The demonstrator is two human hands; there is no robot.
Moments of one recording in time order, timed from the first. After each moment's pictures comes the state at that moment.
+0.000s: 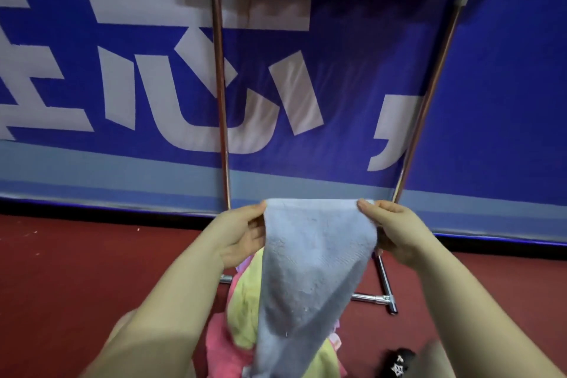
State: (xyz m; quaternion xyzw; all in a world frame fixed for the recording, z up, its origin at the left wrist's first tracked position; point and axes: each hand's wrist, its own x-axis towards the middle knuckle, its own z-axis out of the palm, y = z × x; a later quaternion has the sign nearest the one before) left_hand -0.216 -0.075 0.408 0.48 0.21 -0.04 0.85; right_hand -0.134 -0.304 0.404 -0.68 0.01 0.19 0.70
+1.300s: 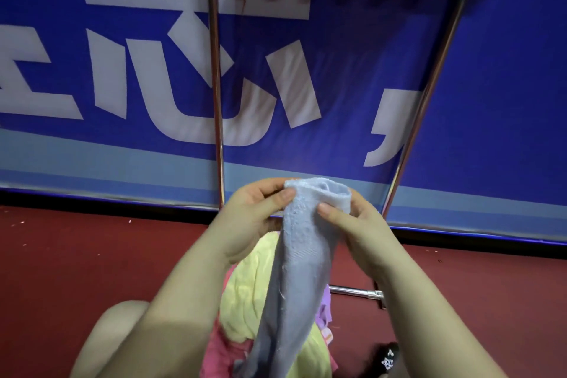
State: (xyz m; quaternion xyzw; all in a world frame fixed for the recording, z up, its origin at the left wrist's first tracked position) left_hand -0.225 -0.100 0.423 0.60 -0.05 0.04 0.80; right_hand -0.177 -0.267 0.410 -0.60 -0.19 0.19 0.75
